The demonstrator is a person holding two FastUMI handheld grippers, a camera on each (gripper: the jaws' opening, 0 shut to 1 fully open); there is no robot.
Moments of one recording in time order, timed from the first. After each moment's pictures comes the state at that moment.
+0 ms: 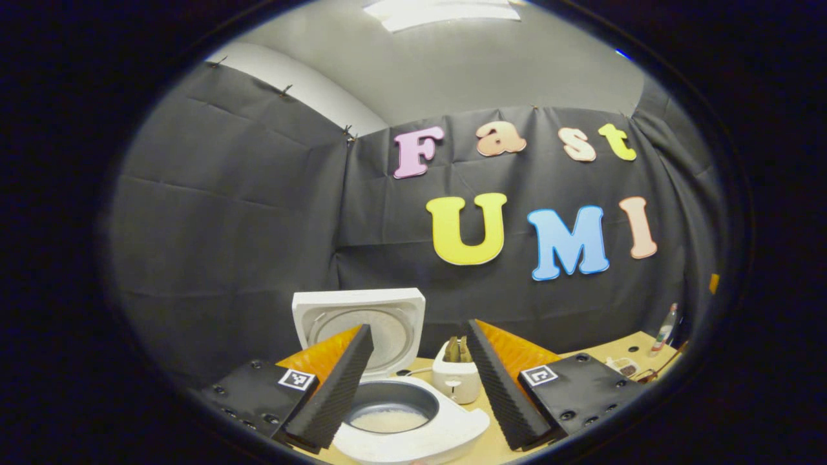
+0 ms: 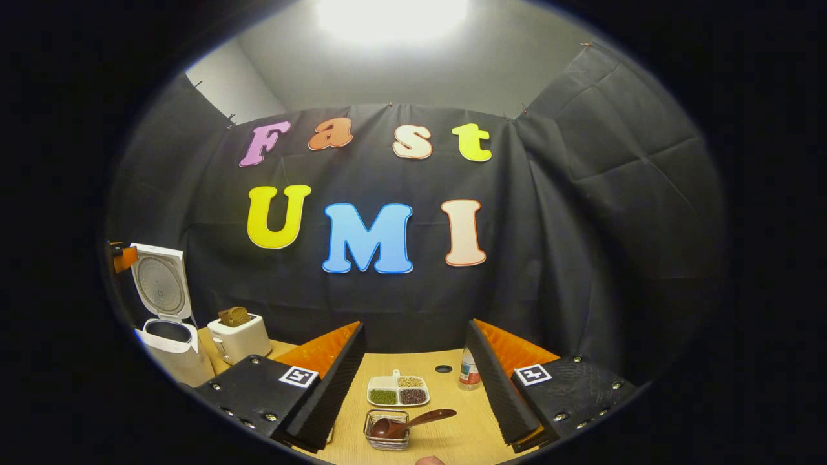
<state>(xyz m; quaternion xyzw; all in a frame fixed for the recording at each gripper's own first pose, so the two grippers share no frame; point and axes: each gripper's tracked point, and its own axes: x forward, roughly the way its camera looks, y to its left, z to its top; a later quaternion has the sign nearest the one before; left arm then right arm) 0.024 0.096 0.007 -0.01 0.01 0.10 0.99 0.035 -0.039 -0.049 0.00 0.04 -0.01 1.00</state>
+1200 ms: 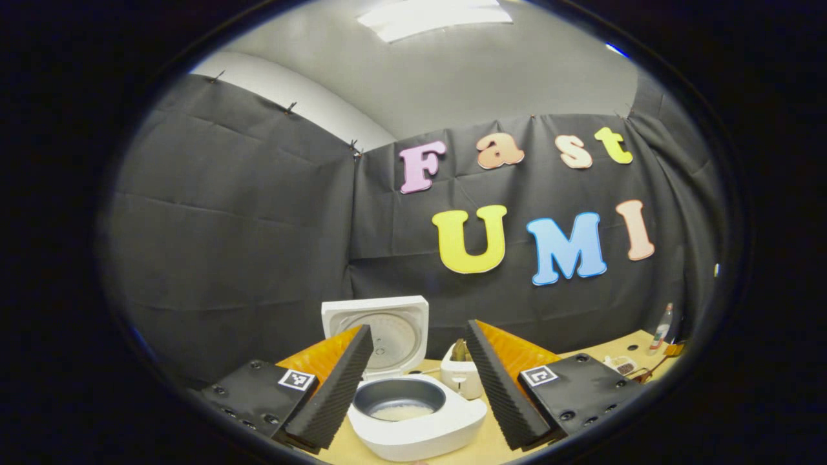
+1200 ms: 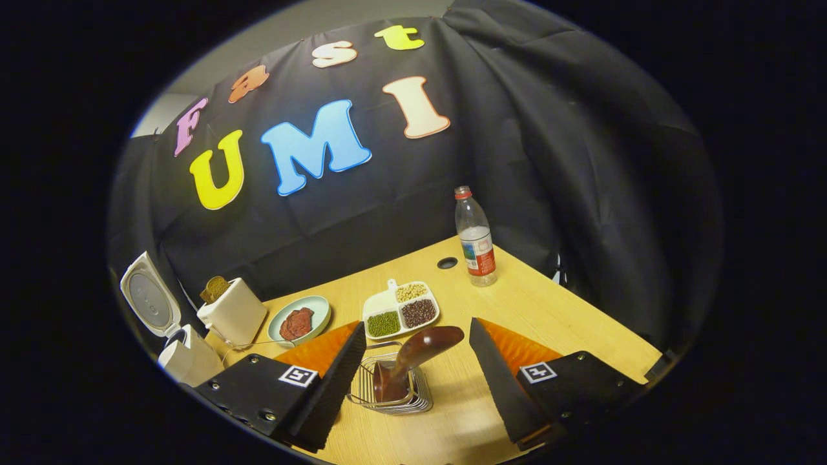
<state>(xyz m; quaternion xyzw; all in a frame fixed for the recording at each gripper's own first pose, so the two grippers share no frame) -0.039 0.091 0.035 0.02 0.00 0.12 0.99 0.059 -0.051 -0.250 0.17 0.26 -0.03 0.95</state>
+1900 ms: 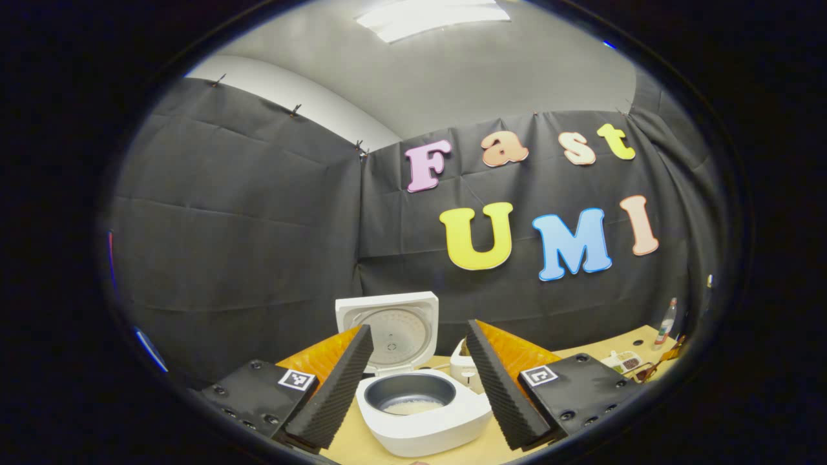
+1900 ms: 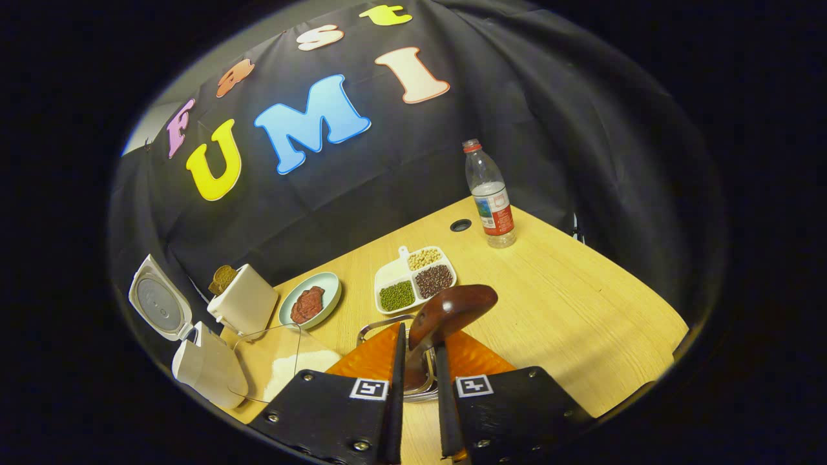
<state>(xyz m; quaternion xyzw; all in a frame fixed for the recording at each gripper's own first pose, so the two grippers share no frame) -0.061 0.103 0.033 0.02 0.00 0.14 0.99 0.056 -0.028 -0.284 0.20 0.32 -0.01 0.93</state>
